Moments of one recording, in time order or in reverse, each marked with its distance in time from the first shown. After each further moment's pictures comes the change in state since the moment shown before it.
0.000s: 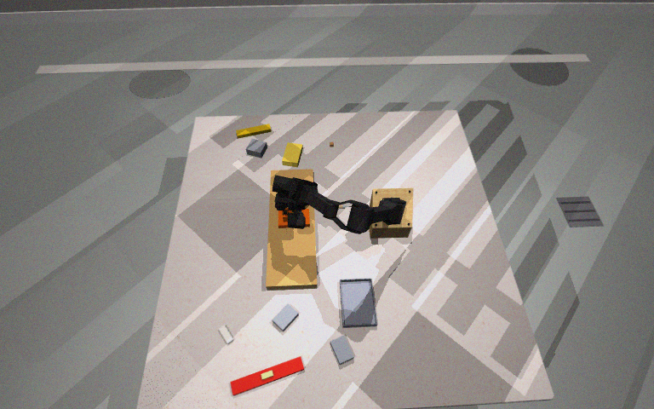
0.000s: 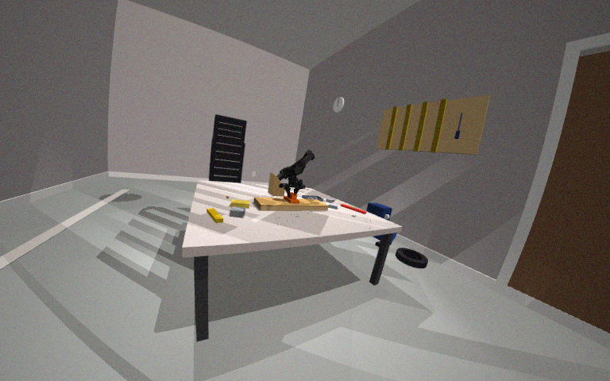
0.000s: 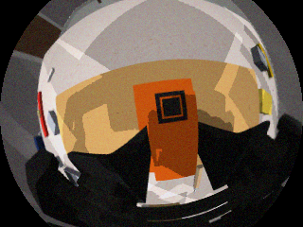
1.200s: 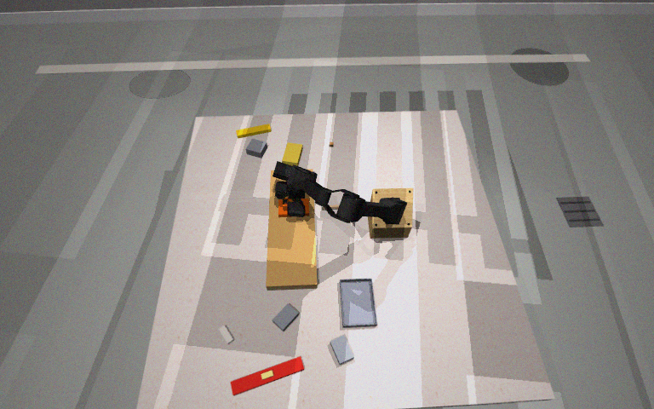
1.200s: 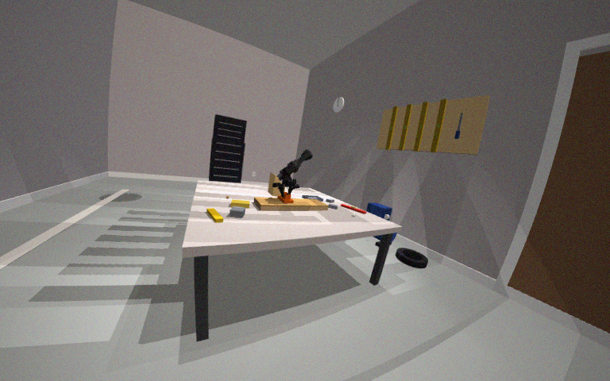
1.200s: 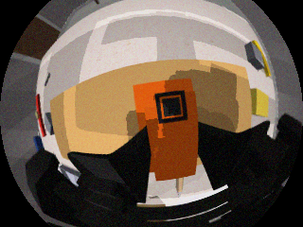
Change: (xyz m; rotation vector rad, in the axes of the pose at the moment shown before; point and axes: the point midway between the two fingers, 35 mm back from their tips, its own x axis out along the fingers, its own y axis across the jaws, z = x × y) arm -0.001 -0.049 0.000 -0.001 -0.001 -0.002
